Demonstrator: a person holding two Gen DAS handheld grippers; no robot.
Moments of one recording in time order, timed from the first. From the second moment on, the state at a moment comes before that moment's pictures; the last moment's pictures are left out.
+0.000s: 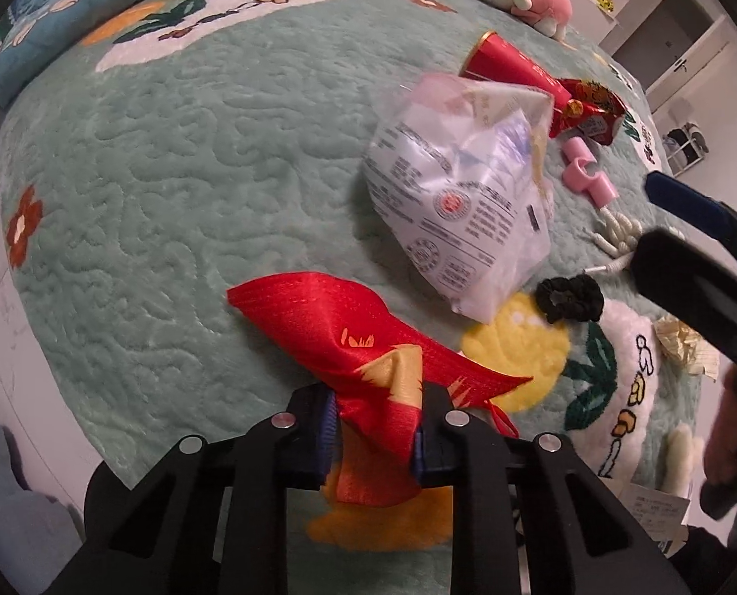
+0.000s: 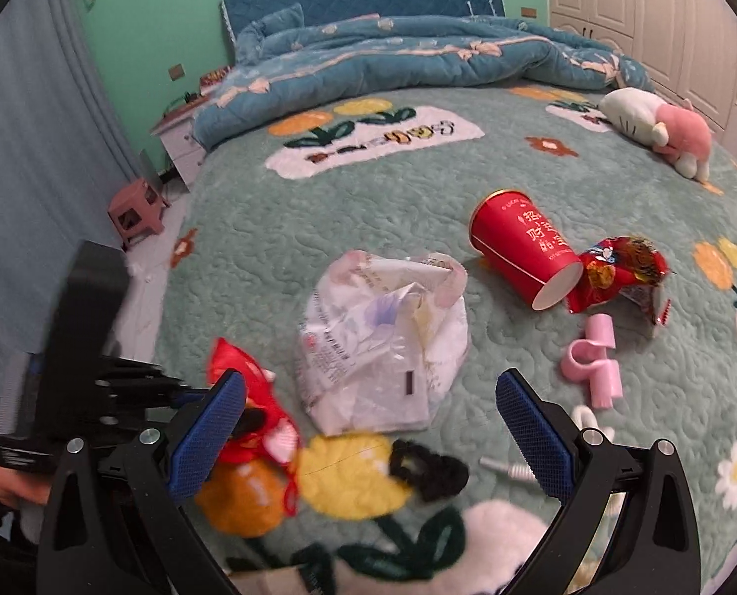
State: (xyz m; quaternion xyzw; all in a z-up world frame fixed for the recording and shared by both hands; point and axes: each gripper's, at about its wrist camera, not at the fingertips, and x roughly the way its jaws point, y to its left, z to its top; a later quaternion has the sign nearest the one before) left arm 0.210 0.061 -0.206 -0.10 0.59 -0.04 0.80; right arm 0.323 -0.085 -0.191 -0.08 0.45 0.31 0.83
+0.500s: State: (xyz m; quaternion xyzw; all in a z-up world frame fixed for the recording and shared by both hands) left arm 0.241 0.086 -0.223 -0.13 0.59 -0.05 0.80; right arm 0.375 -0.052 -0.262 -0.10 0.54 0.33 0.77
